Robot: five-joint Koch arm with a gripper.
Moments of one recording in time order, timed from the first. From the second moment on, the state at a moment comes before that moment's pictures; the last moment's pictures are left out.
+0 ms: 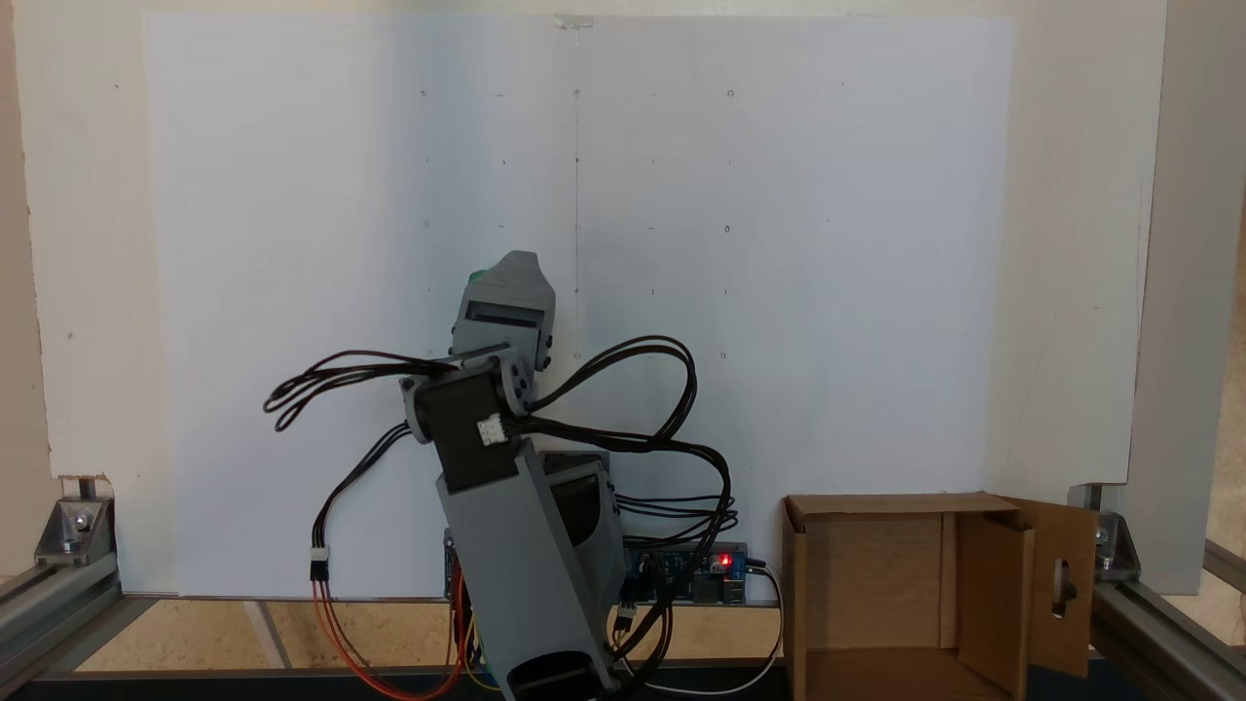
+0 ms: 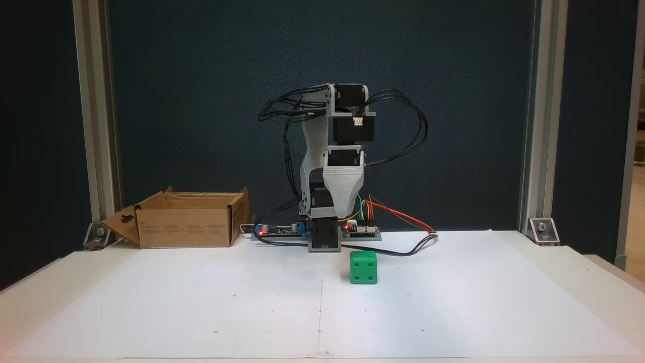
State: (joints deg) arm -17.2 107.1 105.3 60.5 23.1
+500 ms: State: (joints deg) arm -21.8 109.7 111.7 54.6 25.2
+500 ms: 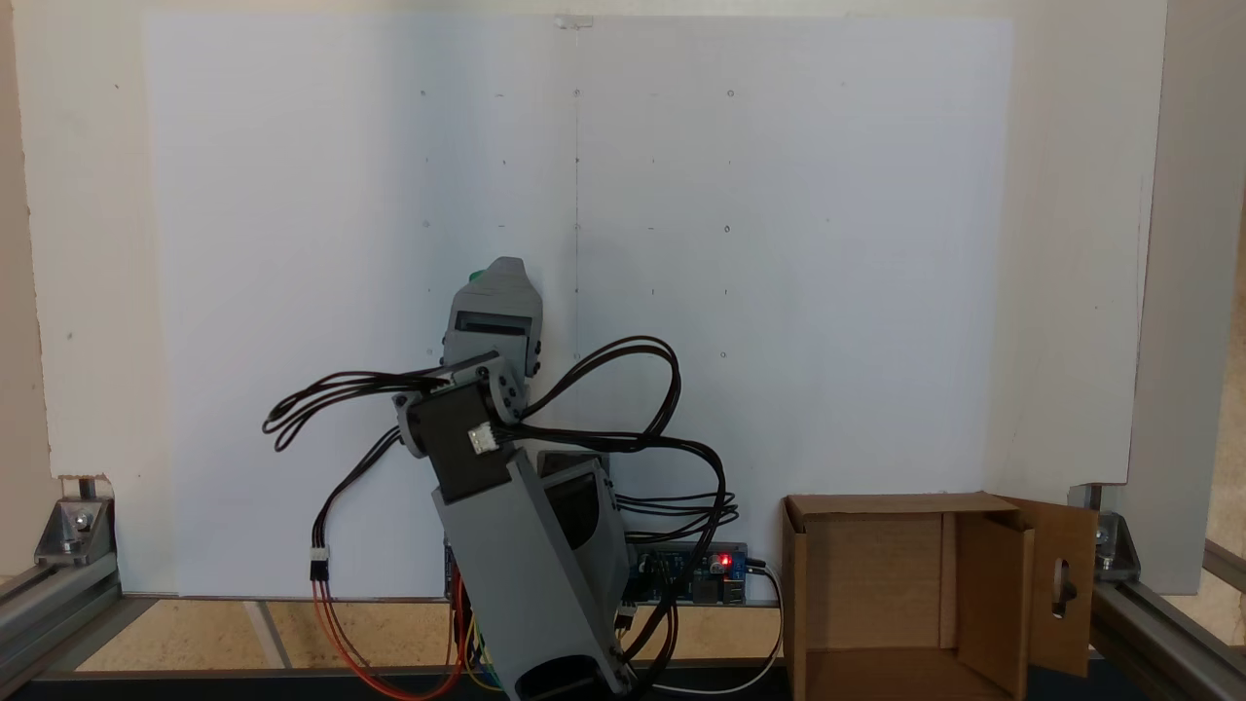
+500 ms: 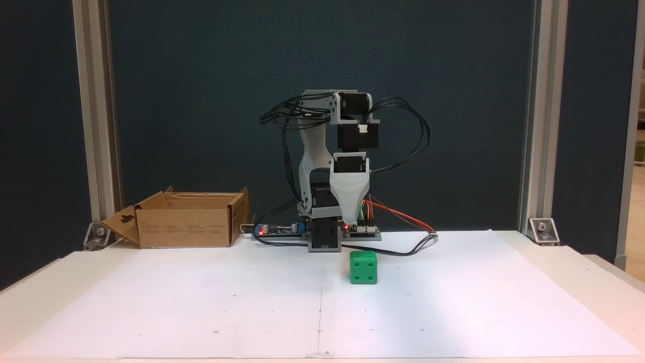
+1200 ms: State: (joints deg) arm -24.1 109.4 119.1 46.1 25.9
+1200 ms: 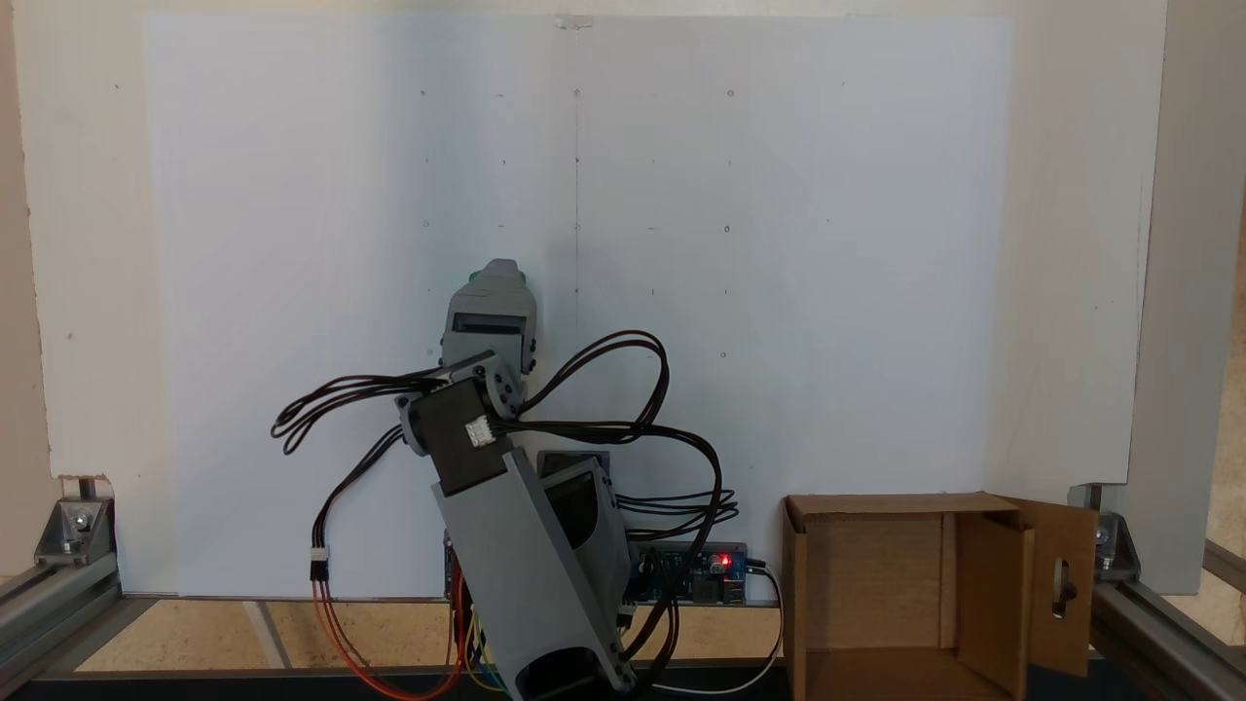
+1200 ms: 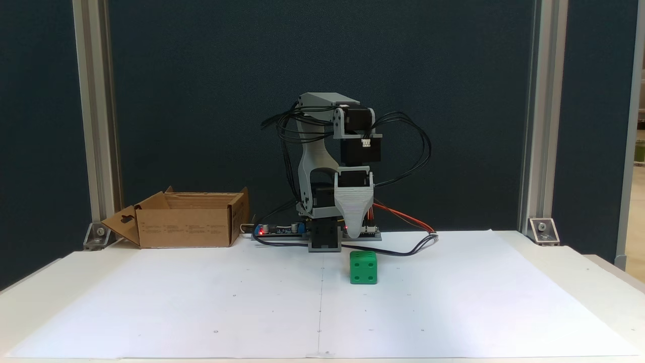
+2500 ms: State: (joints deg) arm -27.9 91.6 119.1 36.8 29.6
